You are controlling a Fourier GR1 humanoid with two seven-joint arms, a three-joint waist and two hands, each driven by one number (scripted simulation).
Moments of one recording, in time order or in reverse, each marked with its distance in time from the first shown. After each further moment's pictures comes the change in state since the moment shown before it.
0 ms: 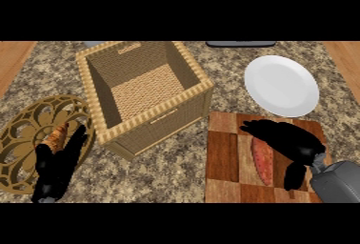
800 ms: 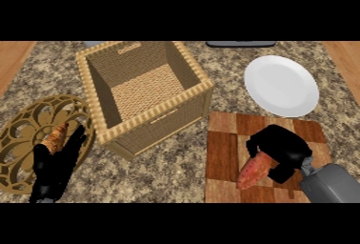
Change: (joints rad) left arm 0.011 -0.010 0.020 -0.021 -0.013 -0.020 0.020; right arm 0.004 0.045 0.052 0.091 0.181 -0.181 -0.137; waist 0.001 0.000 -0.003
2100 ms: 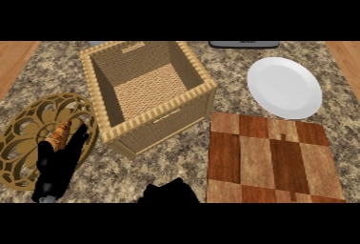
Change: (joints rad) left arm -0.014 -0.013 0.000 -0.003 -0.019 -0.006 0.029; right arm 0.071 0.495 0.541 -0.330 0.043 -0.598 0.751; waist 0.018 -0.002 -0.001
